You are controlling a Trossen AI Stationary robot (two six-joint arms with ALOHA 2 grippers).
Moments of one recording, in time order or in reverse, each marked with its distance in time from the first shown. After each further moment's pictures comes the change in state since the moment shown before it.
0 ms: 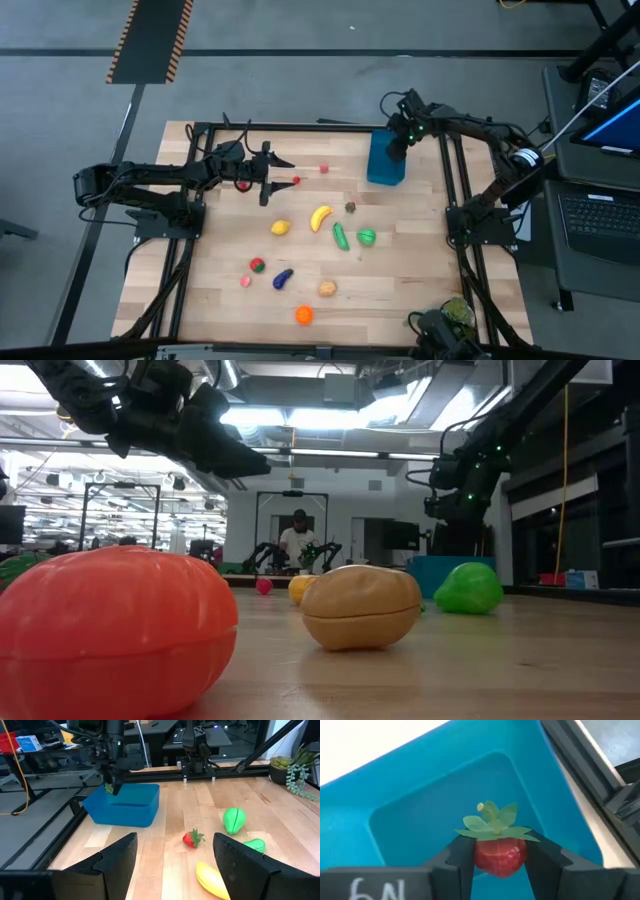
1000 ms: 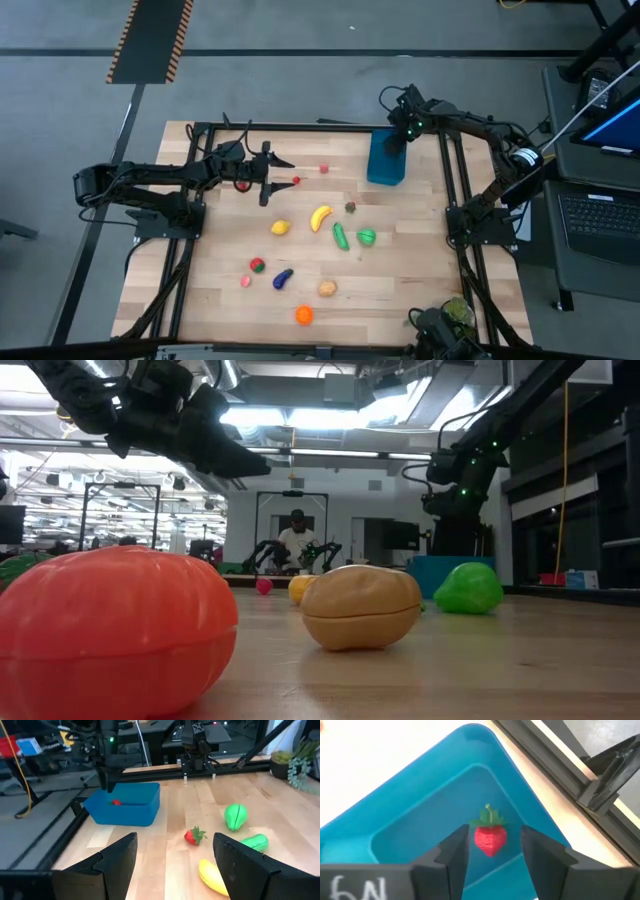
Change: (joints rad) left arm 0.000 0.000 0.000 -0.008 -0.001 0.051; right arm 0.001 0.000 0.053 -0.025 0.037 0.169
